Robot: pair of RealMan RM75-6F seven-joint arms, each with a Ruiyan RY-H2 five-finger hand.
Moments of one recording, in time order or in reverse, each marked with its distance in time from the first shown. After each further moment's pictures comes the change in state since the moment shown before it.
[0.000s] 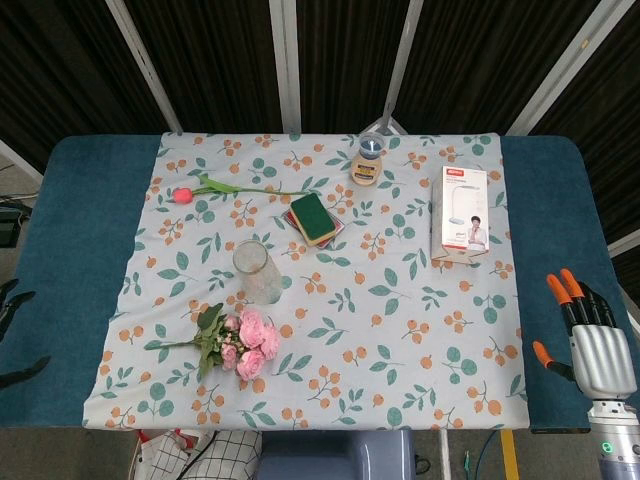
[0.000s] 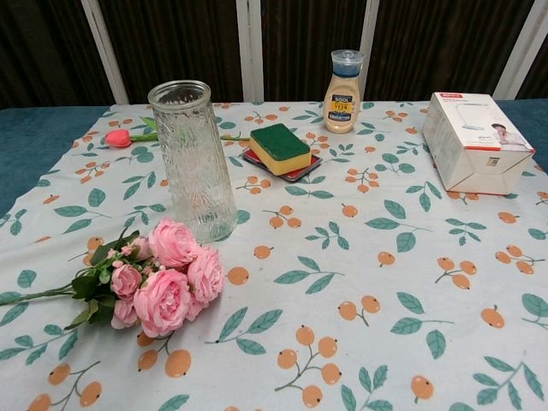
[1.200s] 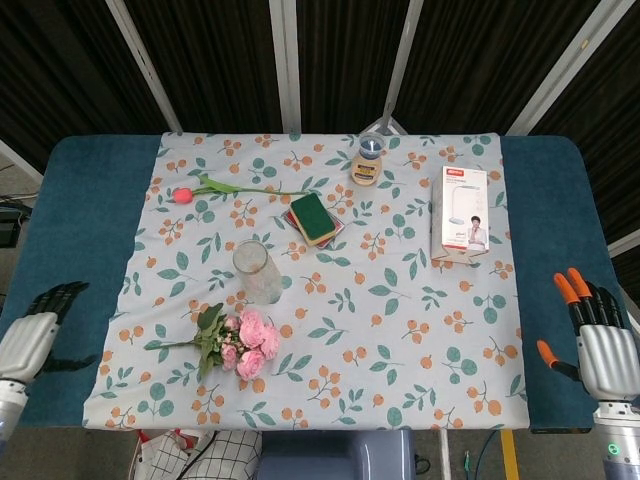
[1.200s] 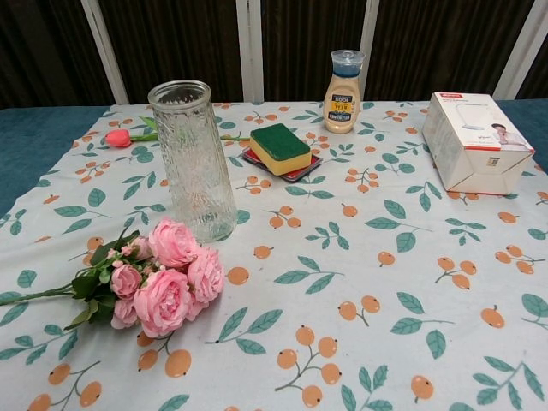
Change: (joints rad) left arm -0.162 0.027 -0.036 -0.138 -0.190 -0.386 -0.036; right arm -0.008 0.016 0.006 -0.018 0.008 0.007 0.028
